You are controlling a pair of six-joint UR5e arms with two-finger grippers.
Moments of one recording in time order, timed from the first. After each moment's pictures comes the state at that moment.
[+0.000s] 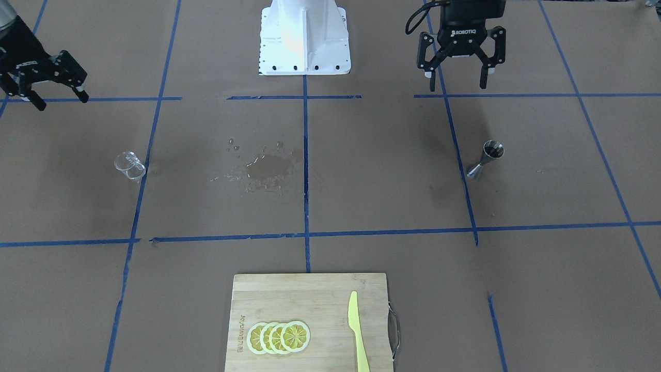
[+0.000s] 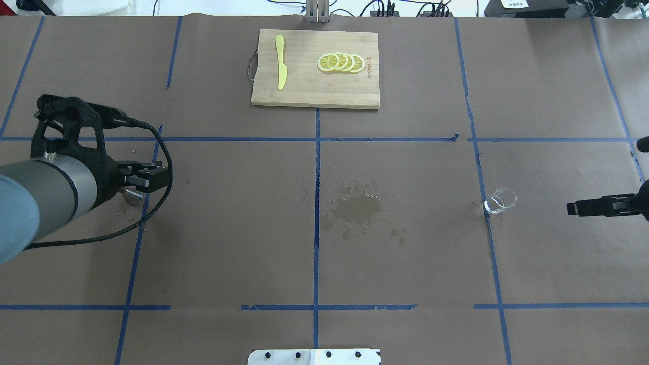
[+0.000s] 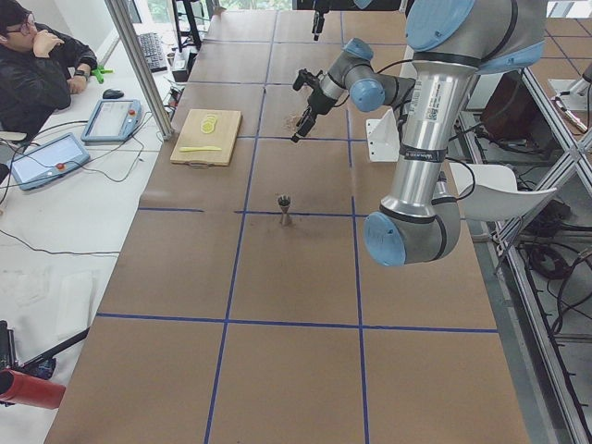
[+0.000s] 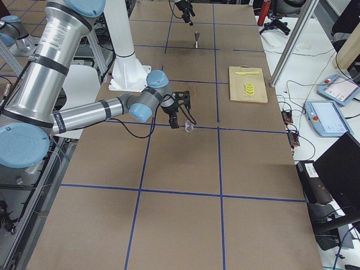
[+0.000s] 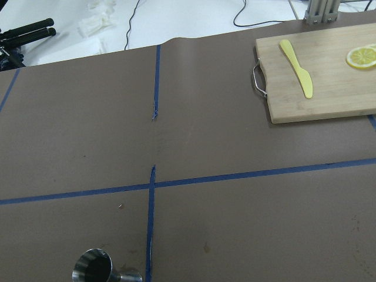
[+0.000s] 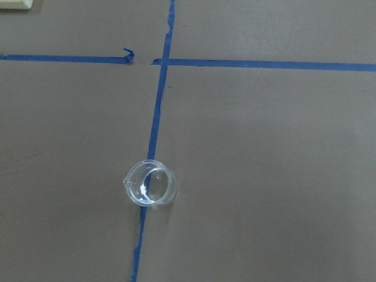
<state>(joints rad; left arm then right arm) -0.53 -1.82 -2.42 -1.32 -1.36 -0.95 0.94 -1.93 2.19 -1.02 2.09 0.85</state>
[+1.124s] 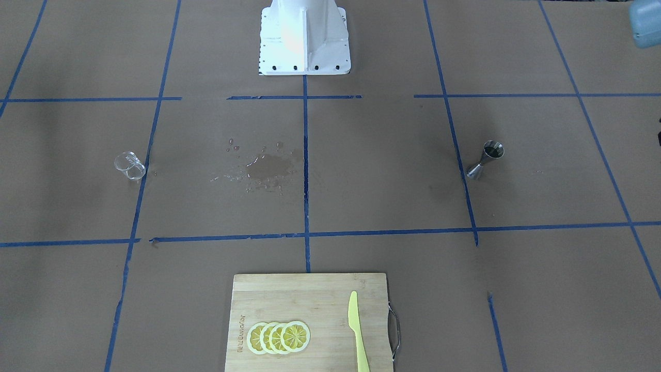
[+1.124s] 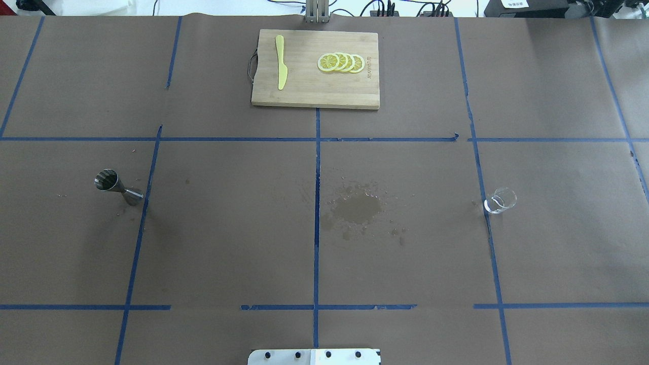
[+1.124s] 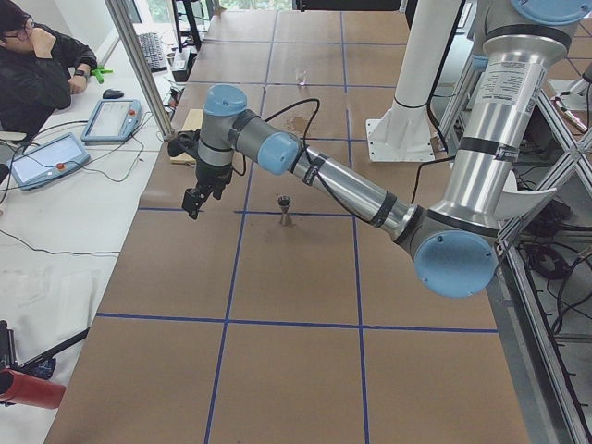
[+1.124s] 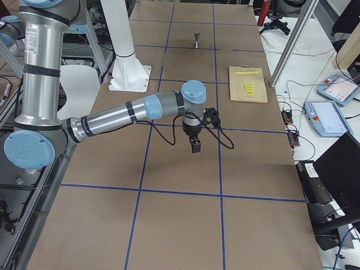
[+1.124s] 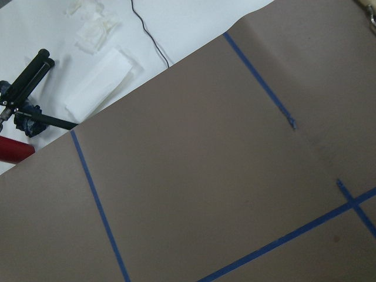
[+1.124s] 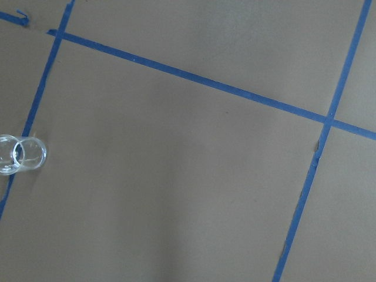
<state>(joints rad) -1.42 -1.79 -1.82 -1.60 -2.15 0.04 1.43 -1.70 2.01 -1.70 2.36 -0.08</state>
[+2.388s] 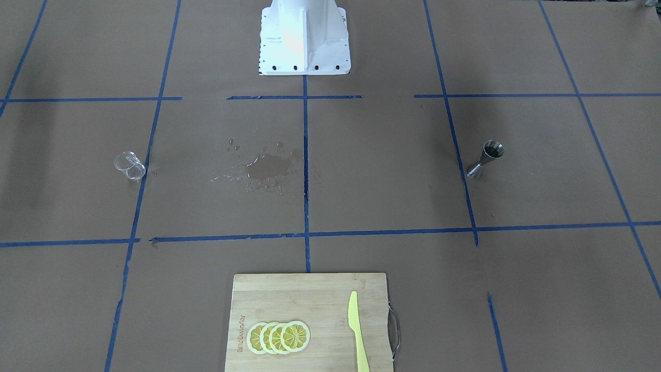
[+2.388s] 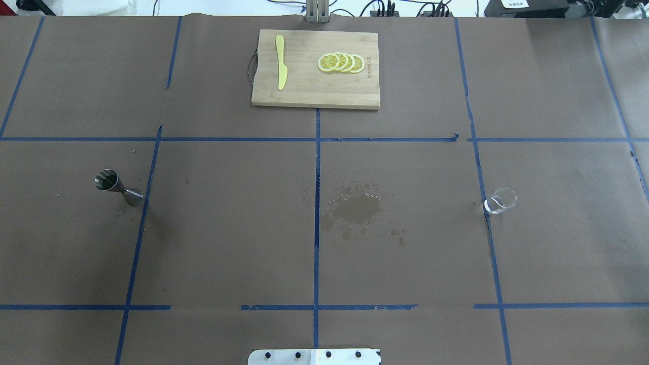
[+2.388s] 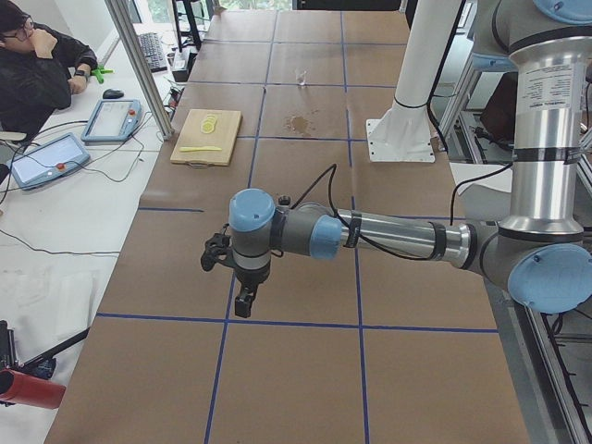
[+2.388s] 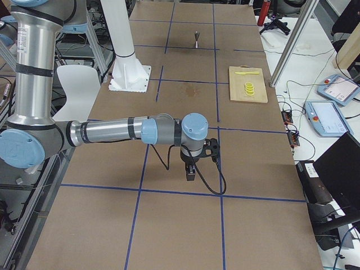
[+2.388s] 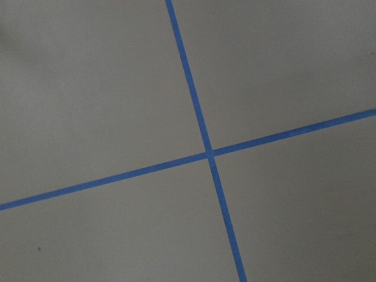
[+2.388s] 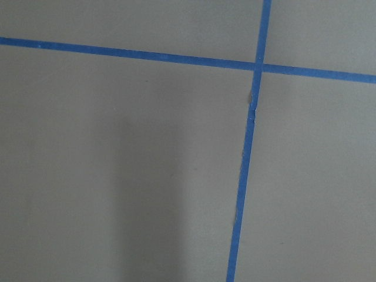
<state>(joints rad) -1.55 -1.49 -1.75 -1.61 -2.25 0.10 1.52 -1.71 1.85 -1.70 2.40 -0.07</state>
